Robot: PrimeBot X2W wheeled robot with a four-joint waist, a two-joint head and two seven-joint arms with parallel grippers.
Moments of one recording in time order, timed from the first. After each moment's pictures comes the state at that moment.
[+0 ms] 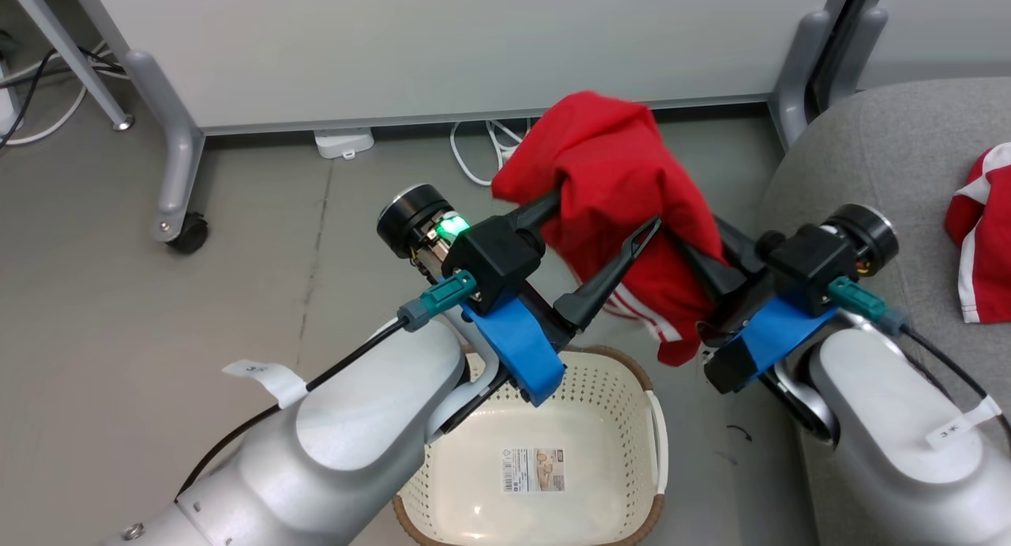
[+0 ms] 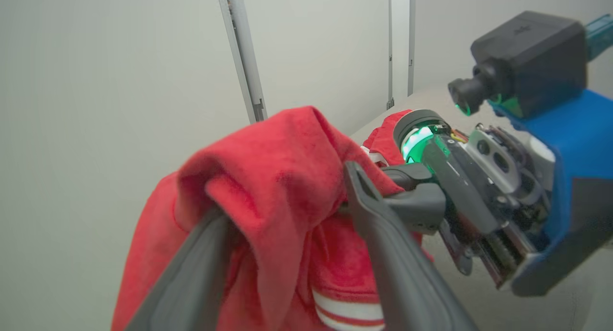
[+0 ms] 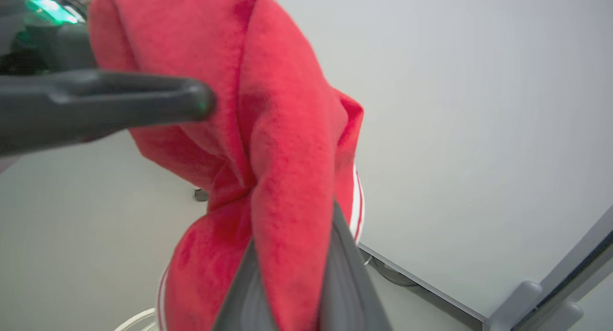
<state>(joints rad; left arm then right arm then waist) -0.82 0.19 -1.02 0.42 -0.59 -0.13 -0.26 -0.62 -0.36 0.59 0.39 0.31 0.13 -0.26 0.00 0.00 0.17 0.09</state>
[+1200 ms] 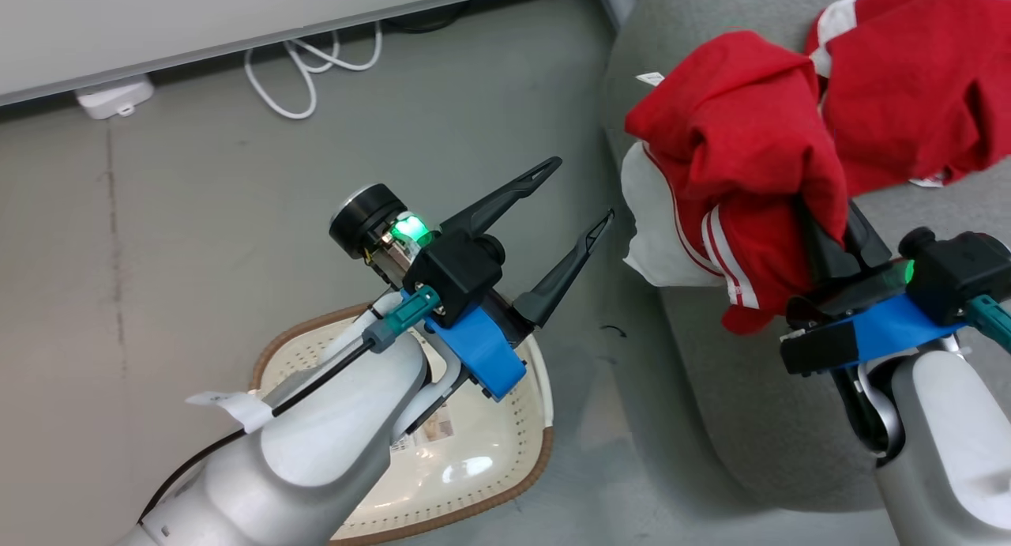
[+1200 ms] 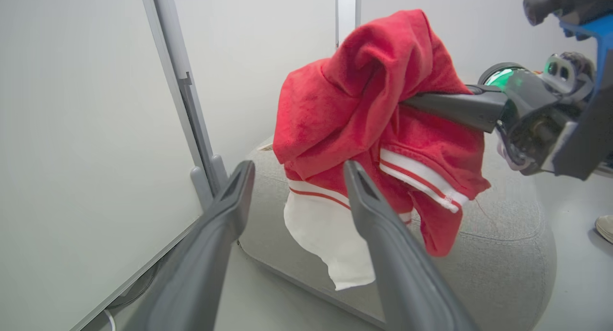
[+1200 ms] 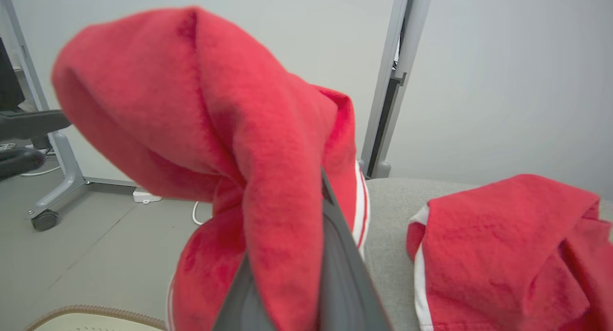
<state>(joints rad) -0.76 0.23 -0.92 0.38 -0.44 -0.12 -0.26 -0.44 -0.24 0.16 0.25 0.21 0.13 -0.26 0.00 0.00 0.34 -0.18</state>
